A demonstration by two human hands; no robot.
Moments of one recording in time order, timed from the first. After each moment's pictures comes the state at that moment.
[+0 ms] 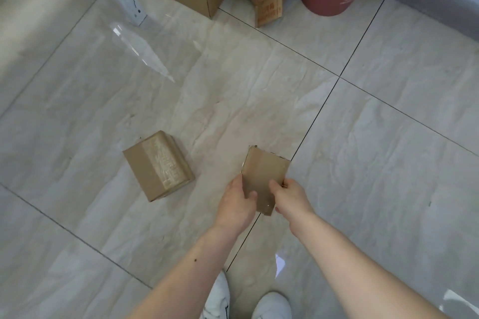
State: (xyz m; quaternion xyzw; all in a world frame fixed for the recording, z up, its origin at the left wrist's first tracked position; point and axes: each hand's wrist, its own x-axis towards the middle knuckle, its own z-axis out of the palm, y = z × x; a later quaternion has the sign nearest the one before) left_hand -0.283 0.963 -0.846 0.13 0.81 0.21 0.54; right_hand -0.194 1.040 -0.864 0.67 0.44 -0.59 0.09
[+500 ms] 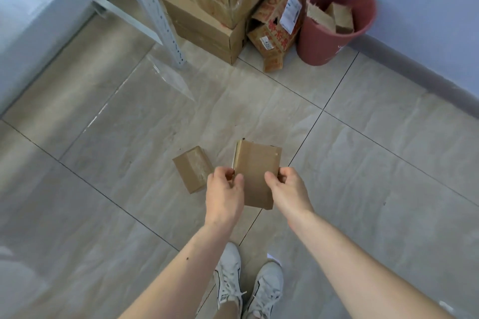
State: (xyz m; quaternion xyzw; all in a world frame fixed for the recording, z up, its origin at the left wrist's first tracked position) left_hand -0.333 0.942 -0.607 0.06 0.85 0.32 0.41; right_hand -0.241 1.027 -0.622 0.64 0.51 -0.57 0.01
